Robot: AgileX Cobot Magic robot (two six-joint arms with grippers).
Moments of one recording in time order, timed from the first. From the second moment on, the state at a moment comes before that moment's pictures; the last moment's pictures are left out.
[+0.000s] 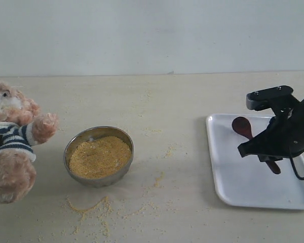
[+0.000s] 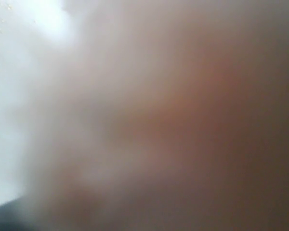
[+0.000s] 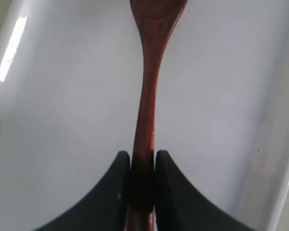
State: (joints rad) left arm 0.65 1.69 -0.34 -1.68 1.19 1.46; right arm 0.21 1.74 -0.84 0.09 0.35 -0.17
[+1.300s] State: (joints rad) left arm 0.65 1.69 -0.34 -1.67 1.19 1.46; right arm 0.21 1.76 -0.84 0.09 0.38 -0.18
